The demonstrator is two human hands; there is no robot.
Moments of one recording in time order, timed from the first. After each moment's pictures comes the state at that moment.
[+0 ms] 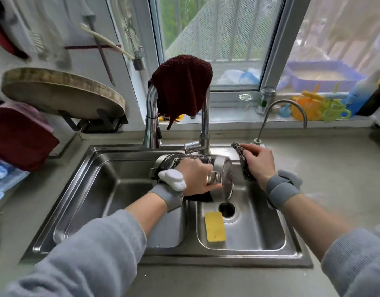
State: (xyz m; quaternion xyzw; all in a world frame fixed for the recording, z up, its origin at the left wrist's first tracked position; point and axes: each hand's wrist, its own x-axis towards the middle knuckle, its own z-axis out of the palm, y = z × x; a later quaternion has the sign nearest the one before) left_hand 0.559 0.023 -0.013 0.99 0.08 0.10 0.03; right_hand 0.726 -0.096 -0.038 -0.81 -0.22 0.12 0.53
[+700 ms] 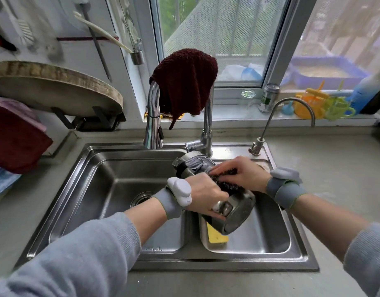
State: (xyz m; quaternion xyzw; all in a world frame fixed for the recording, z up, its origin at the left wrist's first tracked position) left_hand 0.561 0.032 -0.042 0.96 -0.25 0.13 -0.01; right_hand 0.703 -0.085 -0.023 -0.73 -0.58 0.24 0.28
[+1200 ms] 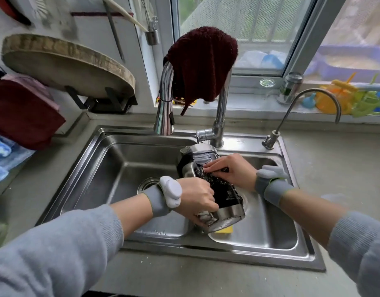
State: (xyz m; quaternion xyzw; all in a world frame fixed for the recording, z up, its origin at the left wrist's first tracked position) left_hand 0.524 0.041 -0.067 0.94 -0.32 0.07 0.04; right_hand 0.684 -0.056 -0.056 -0.67 -0.67 0.20 0.26
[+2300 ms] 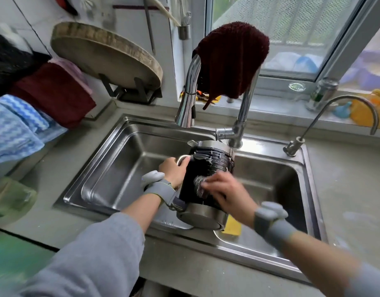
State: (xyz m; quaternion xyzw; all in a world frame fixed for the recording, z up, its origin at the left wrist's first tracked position) left_hand 0.493 0.083 -0.104 0.72 0.59 0.10 0.36; right_hand 0.620 -0.076 -0.100 -0.63 -0.68 0.12 0.34
